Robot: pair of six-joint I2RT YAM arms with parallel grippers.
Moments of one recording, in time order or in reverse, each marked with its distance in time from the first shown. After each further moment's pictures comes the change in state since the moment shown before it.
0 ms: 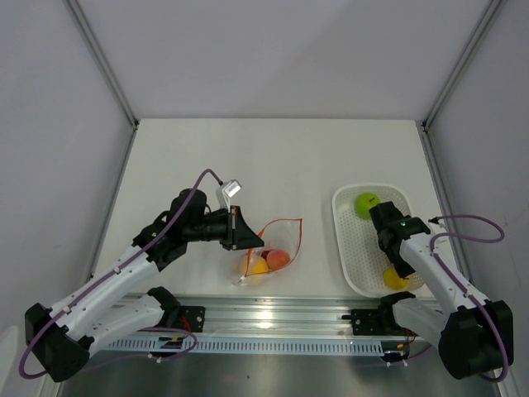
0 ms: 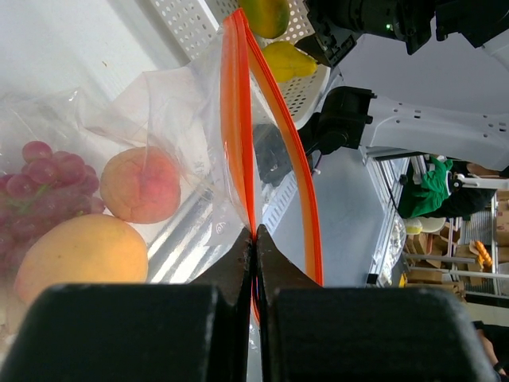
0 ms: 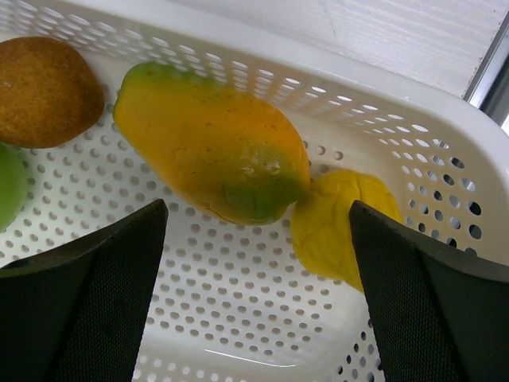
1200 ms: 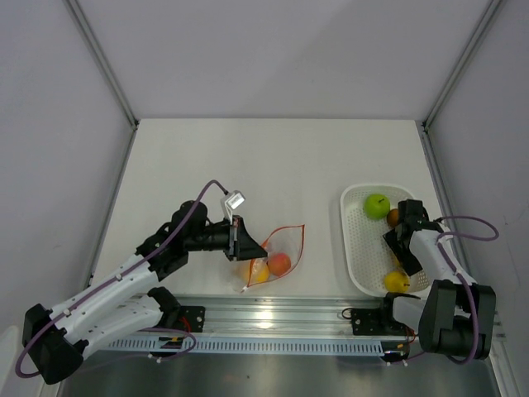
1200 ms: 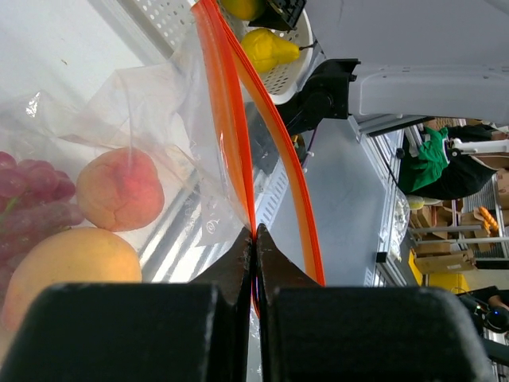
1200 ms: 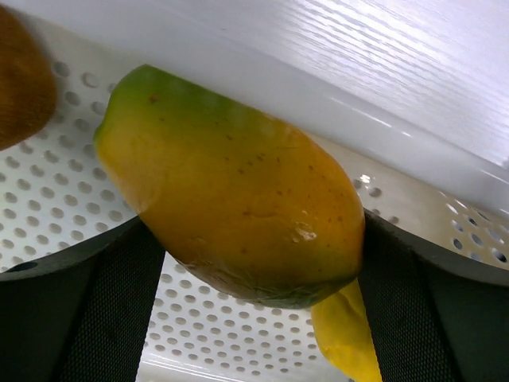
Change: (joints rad) left arm -0.062 -0.054 -0.126 0.151 0.029 0.014; right arm -0.364 0.108 -0.094 0.325 -0.283 -0.445
